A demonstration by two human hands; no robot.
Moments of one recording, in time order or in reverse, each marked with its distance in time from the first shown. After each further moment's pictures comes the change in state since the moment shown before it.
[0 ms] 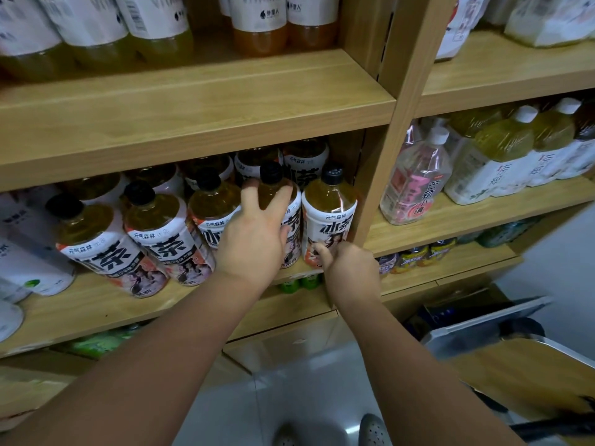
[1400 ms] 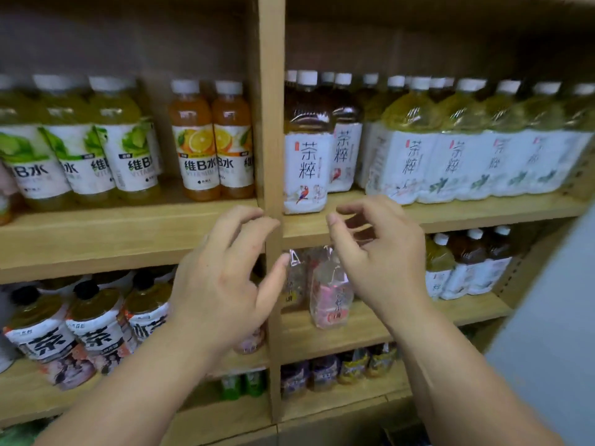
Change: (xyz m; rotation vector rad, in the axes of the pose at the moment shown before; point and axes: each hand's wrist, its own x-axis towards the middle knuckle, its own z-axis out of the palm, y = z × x) left_hand 0.008 0.153 -0.141 -0.253 0.638 0.347; right_hand 0.014 0.011 -0.277 0.382 0.717 -0.875
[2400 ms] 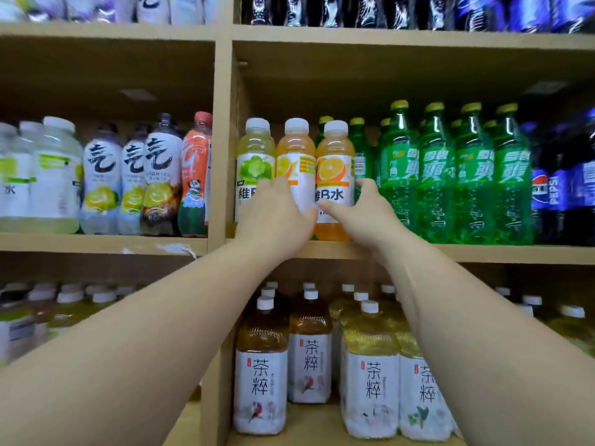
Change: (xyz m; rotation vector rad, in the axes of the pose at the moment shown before) left_hand 0.355 0.108 0.001 0.278 0.114 -0.322; right_hand 0.346 0.010 -0.093 0.272 -0.254 0.130
